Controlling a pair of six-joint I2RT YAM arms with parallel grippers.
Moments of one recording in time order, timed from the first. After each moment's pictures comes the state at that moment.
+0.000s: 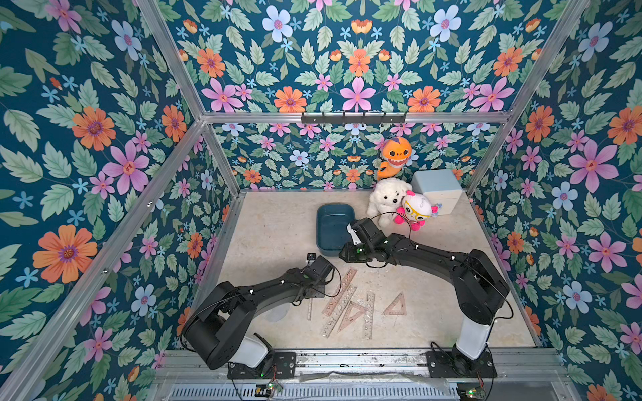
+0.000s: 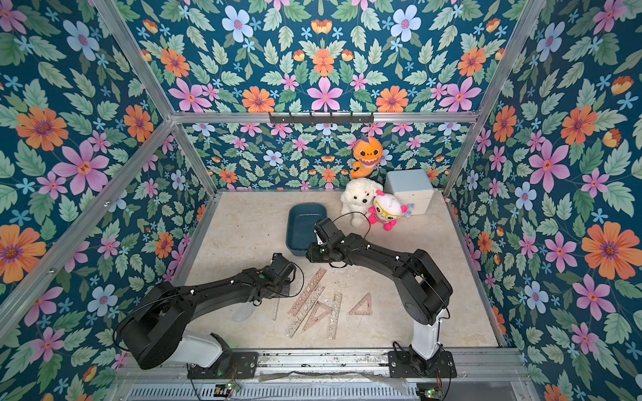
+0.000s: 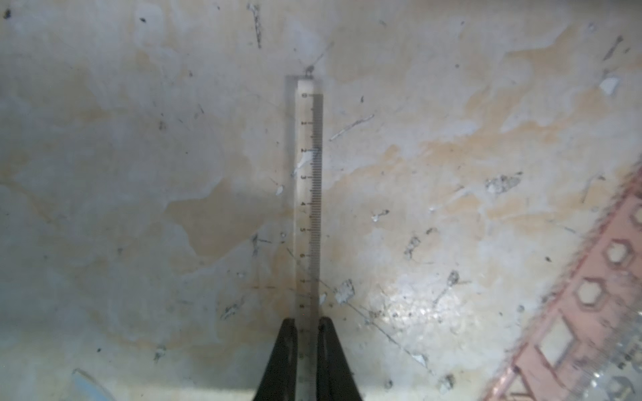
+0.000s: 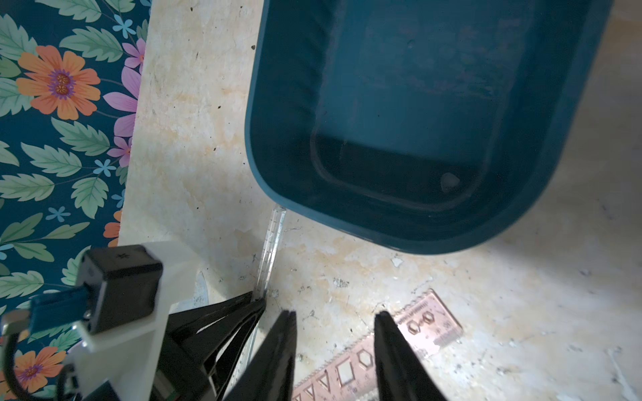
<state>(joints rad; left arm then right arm) -0.74 1.45 0.67 -0.47 -0.26 -0.63 0.78 1.84 1.29 -0.33 -0.19 0.63</state>
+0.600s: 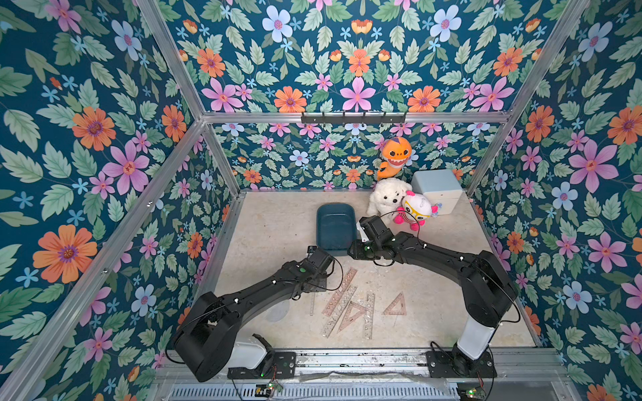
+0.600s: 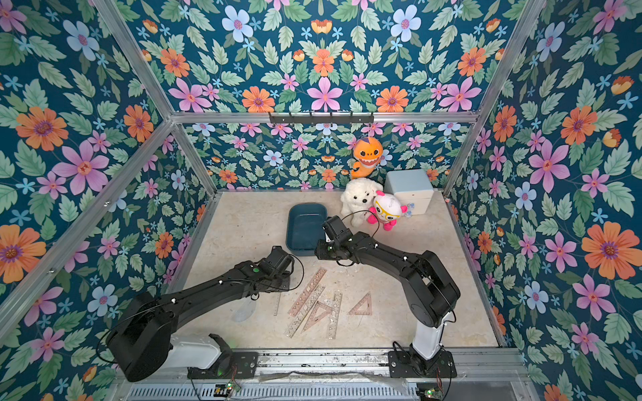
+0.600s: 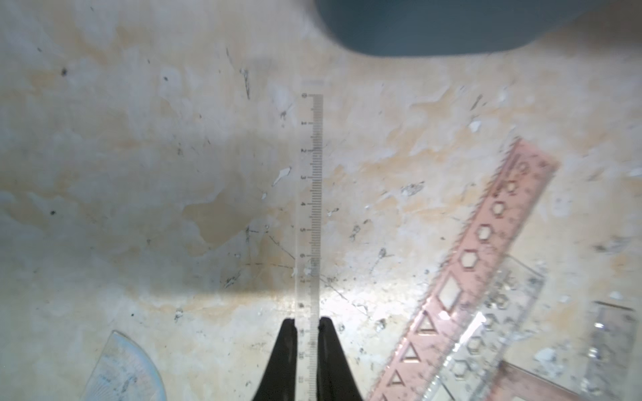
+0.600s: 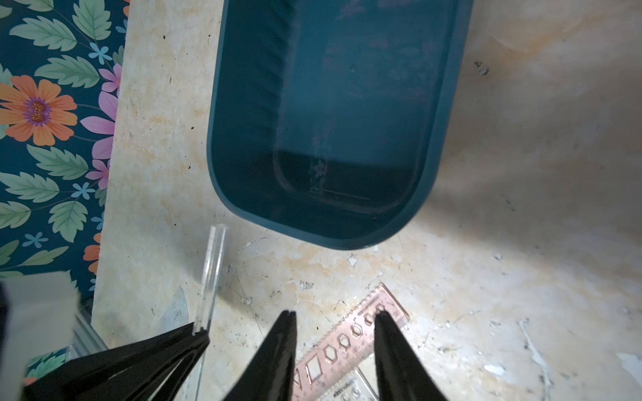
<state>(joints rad) -0.74 1.34 0.82 -0.64 -0.22 -0.62 0.73 1.78 1.24 -0.35 -0.16 0.62</state>
